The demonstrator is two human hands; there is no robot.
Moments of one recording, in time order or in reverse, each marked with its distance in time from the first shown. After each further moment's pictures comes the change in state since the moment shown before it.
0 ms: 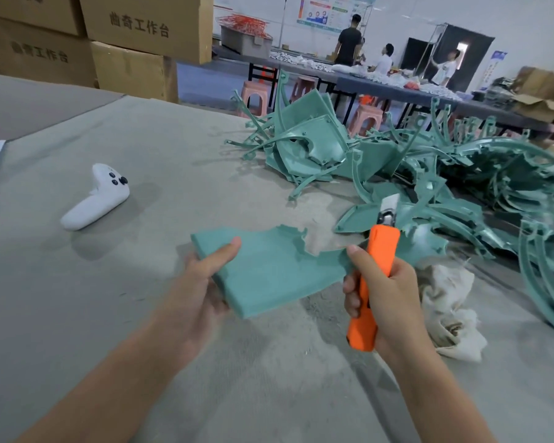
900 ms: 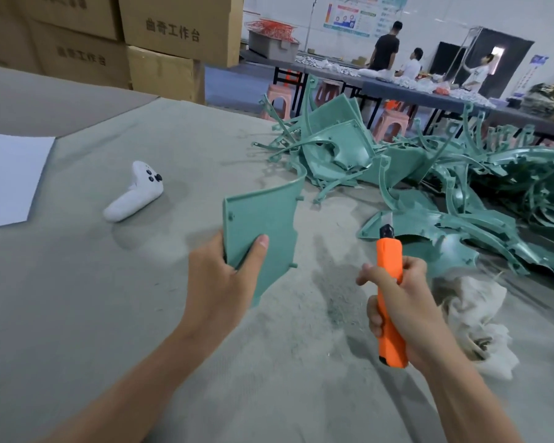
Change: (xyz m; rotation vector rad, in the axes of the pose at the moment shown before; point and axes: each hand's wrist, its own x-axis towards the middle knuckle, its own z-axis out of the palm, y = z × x) left_hand -0.005 0.001 0.001 0.770 0.362 0.795; right_hand 0.008 0.007 -0.007 -0.230 -0.083 0.054
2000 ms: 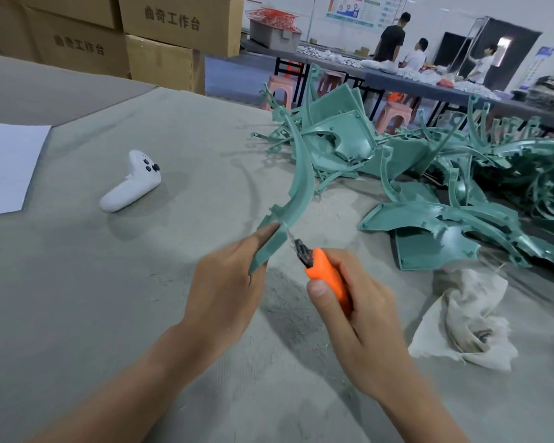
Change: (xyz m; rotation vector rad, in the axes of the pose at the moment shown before) left_hand -0.012 -0.007 -0.001 0.413 -0.168 0.245; right_hand -0.046 -0.004 0.041 -0.460 -0.160 -0.796
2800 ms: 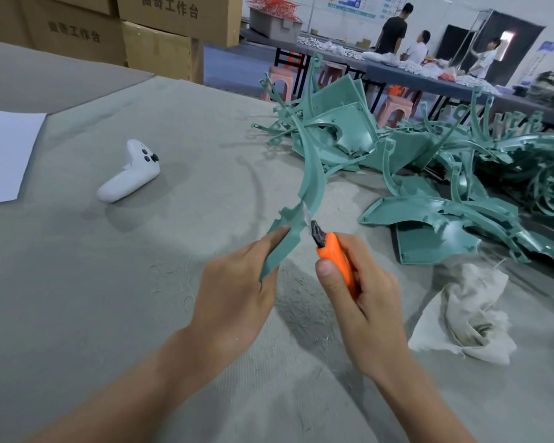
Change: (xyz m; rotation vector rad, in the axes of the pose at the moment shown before) left_hand -0.009 0.012 -0.001 0.052 -0.010 0.068; right_hand 0.003 0.010 0.004 0.072 0.067 0.071
